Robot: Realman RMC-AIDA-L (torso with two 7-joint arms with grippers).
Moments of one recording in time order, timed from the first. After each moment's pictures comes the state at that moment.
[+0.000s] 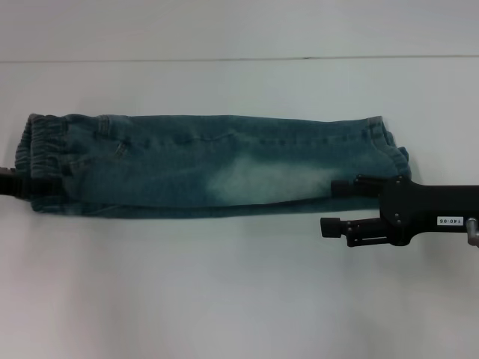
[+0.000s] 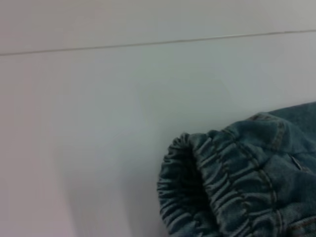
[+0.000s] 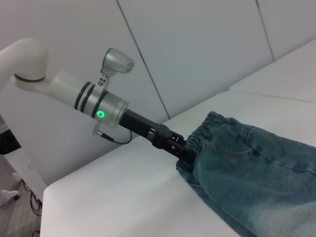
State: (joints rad) left arm -0.51 -2.06 0.65 0.91 2.51 1.15 -2.04; right arm 0.54 2.08 -0.58 -0.64 -2.13 -1.72 1.47
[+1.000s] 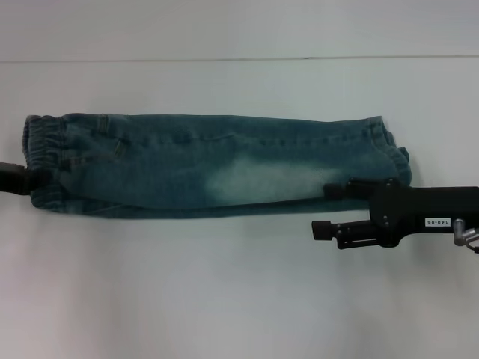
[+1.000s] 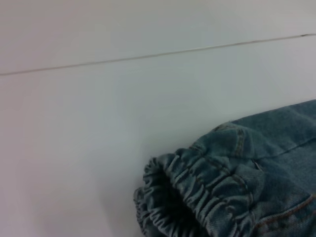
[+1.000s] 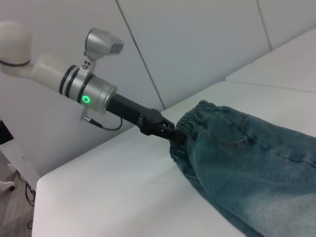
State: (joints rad) left arm -0.49 -2.07 0.65 0.99 2.48 1.24 -2.00; right arm 0.55 2.08 -0.61 -0.62 -2.13 -1.67 1.47
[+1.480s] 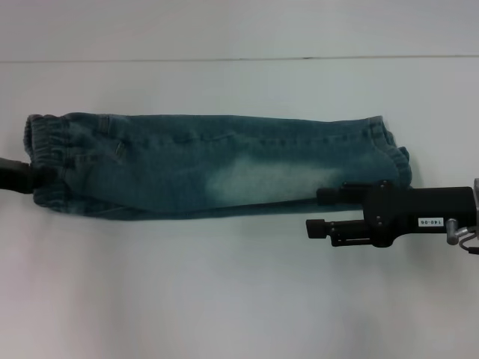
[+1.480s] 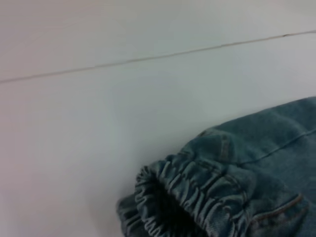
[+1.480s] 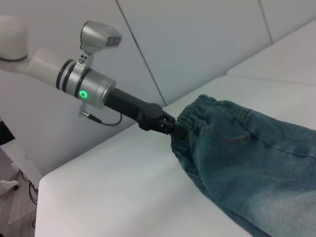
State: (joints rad) left arm -0.50 -2.07 0.65 1.03 2.48 1.31 -1.99; right arm 0.57 2.08 -0.63 -0.60 -2.13 -1.65 1.49
